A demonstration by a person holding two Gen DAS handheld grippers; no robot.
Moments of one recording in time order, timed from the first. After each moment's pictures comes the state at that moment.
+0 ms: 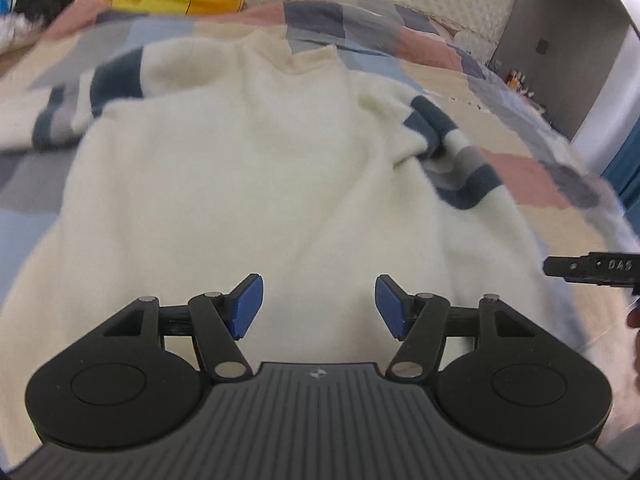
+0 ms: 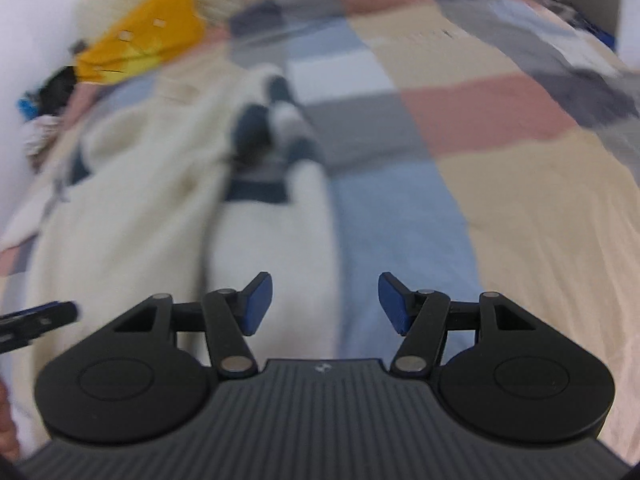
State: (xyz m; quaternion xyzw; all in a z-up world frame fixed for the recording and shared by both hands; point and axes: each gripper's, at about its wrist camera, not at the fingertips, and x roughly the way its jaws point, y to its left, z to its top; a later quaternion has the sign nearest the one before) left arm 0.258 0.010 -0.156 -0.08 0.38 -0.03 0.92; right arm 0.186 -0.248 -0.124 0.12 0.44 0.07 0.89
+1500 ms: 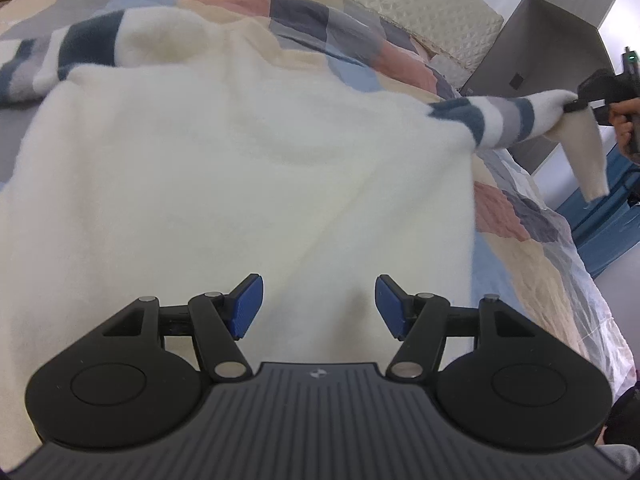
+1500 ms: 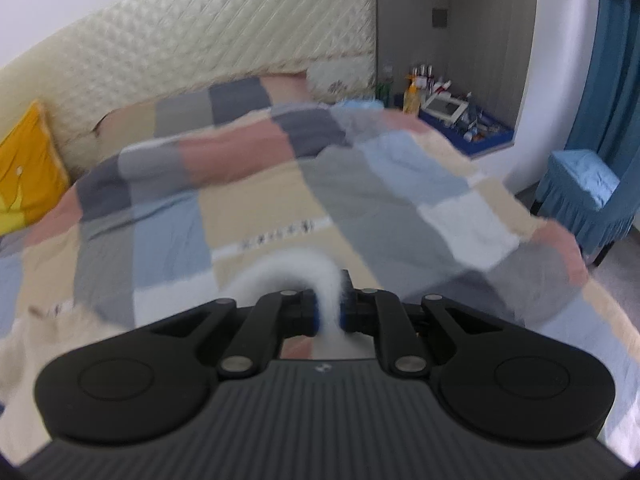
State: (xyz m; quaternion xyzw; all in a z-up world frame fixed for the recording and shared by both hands) left arm 0.286 0.038 -0.183 -0.18 0.37 -0.10 0.91; right arm 0.437 -0.370 0.048 0.08 0.35 -0.13 0.92
